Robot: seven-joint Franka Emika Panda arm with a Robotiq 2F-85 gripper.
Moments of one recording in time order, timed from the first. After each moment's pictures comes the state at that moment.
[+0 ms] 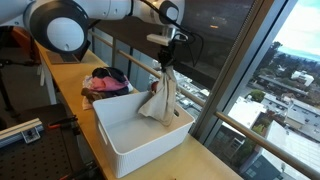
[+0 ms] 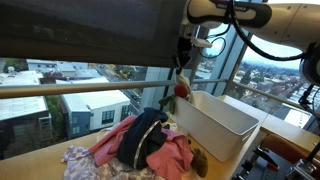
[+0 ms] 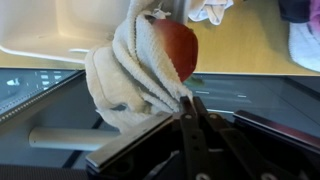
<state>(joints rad) 0.16 1.13 -0.03 -0.39 -0.07 1.54 0.03</state>
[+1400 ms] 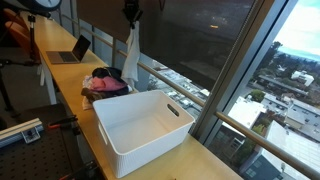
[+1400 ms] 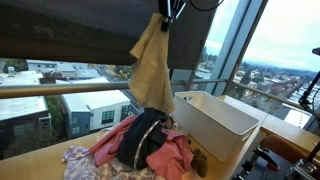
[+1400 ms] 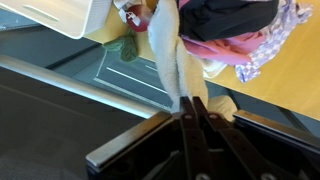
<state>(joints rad) 0.50 0.91 -0.03 -0.39 -0.14 1.38 0.03</state>
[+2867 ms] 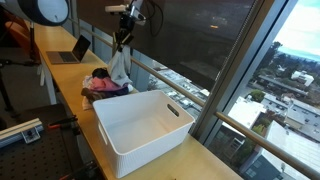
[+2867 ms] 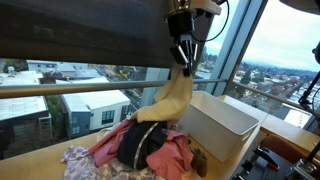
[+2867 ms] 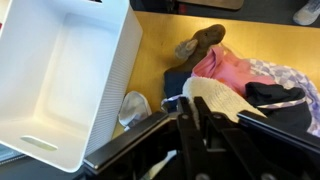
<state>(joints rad) 0.46 1.01 -0.01 -0.46 -0.11 1.03 0.17</state>
